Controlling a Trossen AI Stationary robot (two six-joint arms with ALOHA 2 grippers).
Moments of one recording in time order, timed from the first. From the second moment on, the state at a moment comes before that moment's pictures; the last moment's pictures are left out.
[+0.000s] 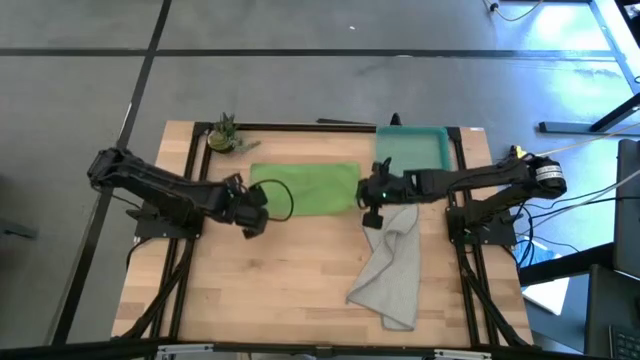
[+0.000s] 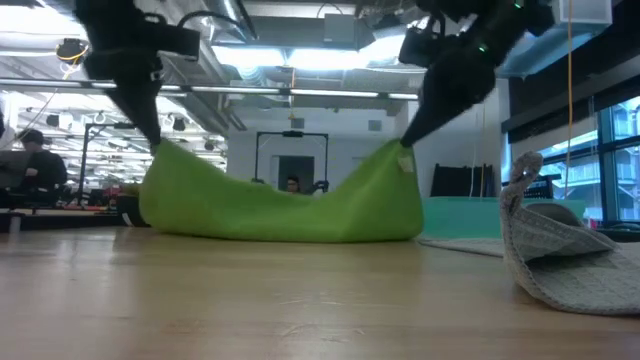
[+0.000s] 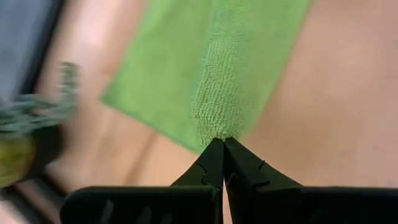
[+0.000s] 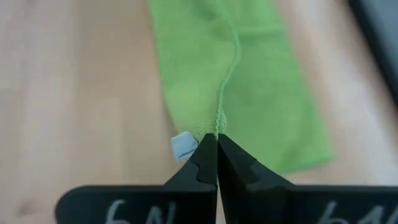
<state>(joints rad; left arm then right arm) -0.25 1.29 0.91 -1.03 -0.48 -0.63 0.00 1.38 0.88 -0.37 0.21 0.03</state>
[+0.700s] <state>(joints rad) -0.42 1.29 0.66 -0.76 -0.21 -0.71 0.11 1.38 0.68 -0.22 0.03 0.03</state>
